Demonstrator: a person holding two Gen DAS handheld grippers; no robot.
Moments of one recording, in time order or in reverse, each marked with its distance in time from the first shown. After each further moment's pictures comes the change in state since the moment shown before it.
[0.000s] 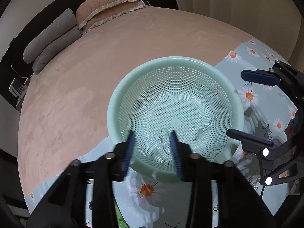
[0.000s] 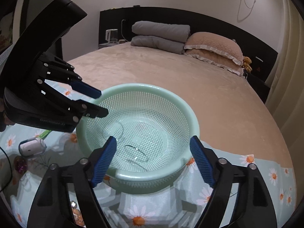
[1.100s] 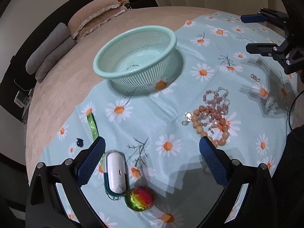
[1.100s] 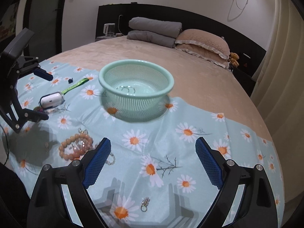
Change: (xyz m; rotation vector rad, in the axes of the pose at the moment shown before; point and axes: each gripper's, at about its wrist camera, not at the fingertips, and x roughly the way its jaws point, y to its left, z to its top) left arm -0.083 -0.067 -0.160 0.161 -0.016 0.005; right arm -0.123 0.000 -0.100 -0.012 0.055 -0.075
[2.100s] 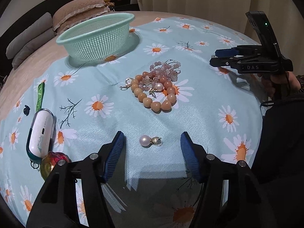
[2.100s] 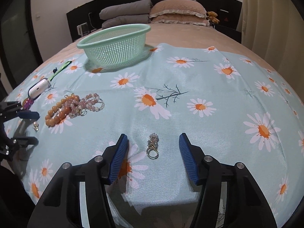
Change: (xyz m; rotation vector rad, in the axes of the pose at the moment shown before) left arm 0.024 -0.059 -0.065 -0.082 -0.099 -0.251; right arm 0.031 -0.004 -0.102 0.320 0.112 0.018
